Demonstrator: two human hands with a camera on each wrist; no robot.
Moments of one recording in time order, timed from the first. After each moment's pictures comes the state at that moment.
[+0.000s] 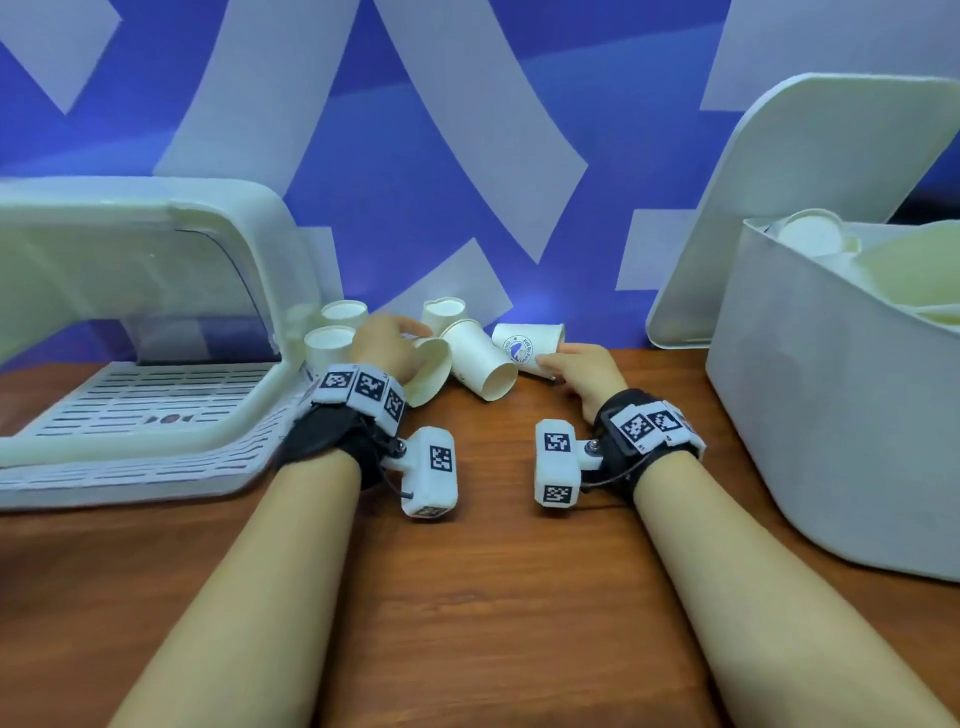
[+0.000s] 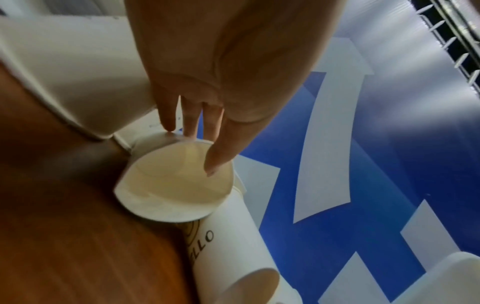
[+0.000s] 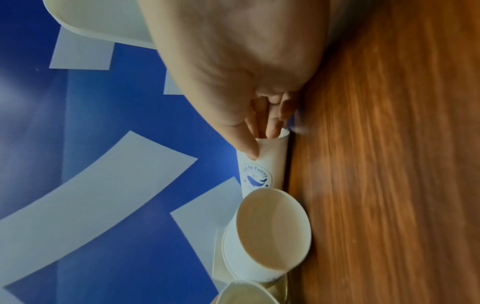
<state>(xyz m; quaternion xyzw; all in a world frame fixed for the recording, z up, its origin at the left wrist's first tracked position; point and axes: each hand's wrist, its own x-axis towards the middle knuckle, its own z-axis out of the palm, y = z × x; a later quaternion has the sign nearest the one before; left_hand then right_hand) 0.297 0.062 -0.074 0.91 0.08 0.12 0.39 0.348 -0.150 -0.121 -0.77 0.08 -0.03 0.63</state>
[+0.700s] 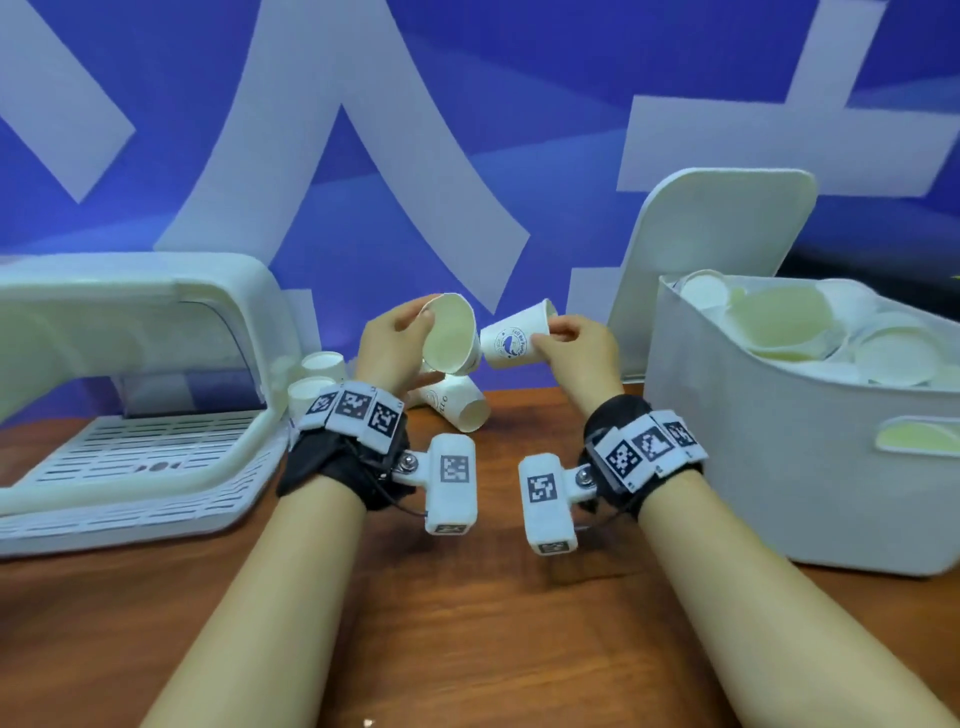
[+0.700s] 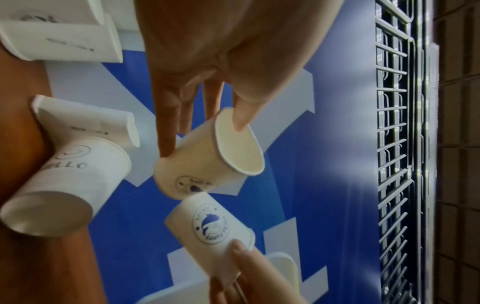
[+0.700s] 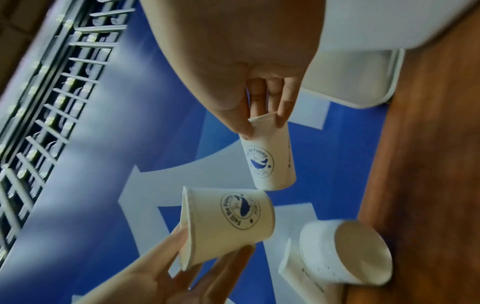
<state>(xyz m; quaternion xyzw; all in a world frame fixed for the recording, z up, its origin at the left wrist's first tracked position) 0.247 0.010 -0.013 0.69 -0.02 0.14 0.71 0.269 -0.171 -0.029 -0.80 0.01 -0.25 0.54</state>
